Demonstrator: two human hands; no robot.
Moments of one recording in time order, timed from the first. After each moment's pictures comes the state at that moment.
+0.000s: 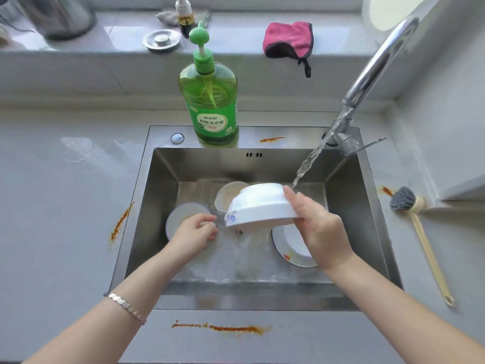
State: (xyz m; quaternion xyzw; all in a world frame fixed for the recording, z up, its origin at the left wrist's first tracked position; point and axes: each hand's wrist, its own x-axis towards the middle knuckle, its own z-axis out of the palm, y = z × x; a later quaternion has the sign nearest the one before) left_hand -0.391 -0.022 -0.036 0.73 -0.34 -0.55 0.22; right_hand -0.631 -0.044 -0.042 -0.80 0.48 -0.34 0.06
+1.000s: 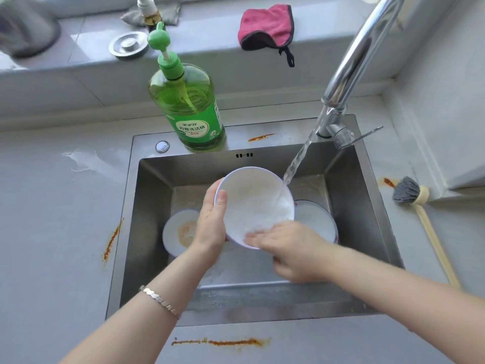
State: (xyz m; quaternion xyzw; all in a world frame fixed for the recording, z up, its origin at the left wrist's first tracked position) left_hand -0.457 -0.065 -0.024 0.65 -0.35 -0.52 0.44; right_hand -0.626 -0.063 -0.039 -0.91 0.29 -0.04 0.29
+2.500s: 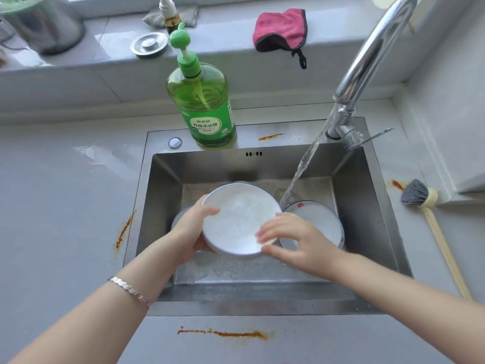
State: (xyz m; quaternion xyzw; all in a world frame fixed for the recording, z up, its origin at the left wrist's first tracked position) left_hand -0.410 -0.056 -0.003 0.67 -0.22 -0.65 0.28; right_hand -0.623 -0.047 -0.037 -0.78 0.37 -0.25 0.43
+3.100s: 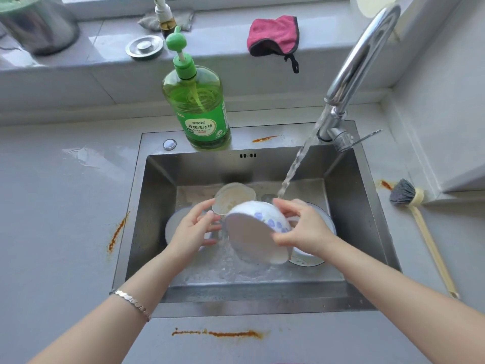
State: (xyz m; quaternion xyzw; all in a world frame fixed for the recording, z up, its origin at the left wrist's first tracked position) left_hand -0.406 -0.038 -0.034 0.68 -0.35 -0.56 0.32; right_hand -0.626 -0.062 -0.034 -0.57 0.59 -0.20 0.54
